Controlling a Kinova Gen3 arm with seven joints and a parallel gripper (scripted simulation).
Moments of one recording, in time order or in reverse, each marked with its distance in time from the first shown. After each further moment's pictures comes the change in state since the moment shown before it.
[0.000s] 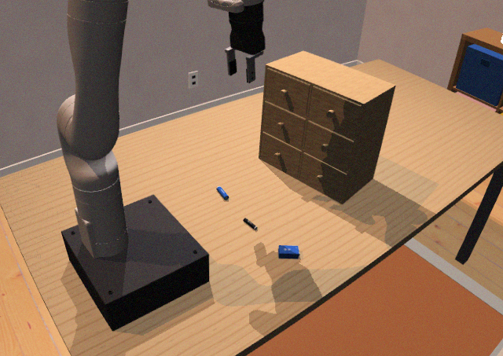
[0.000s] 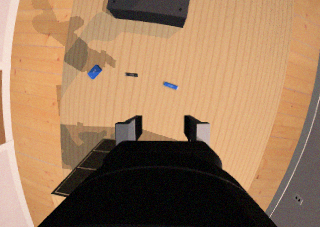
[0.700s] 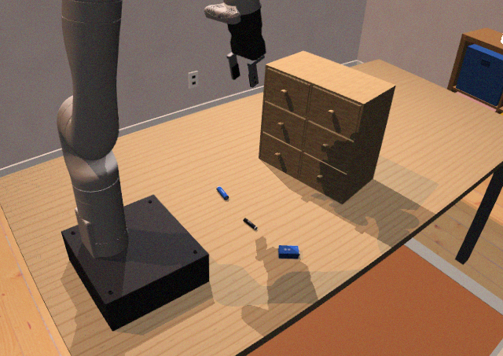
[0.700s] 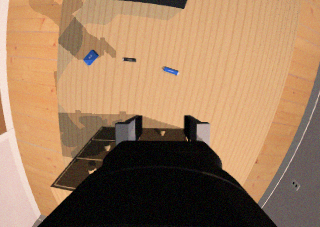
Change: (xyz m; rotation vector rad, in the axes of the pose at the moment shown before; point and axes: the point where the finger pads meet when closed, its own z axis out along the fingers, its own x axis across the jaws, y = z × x) arm 0.000 0.009 0.015 -0.112 -0.001 0.003
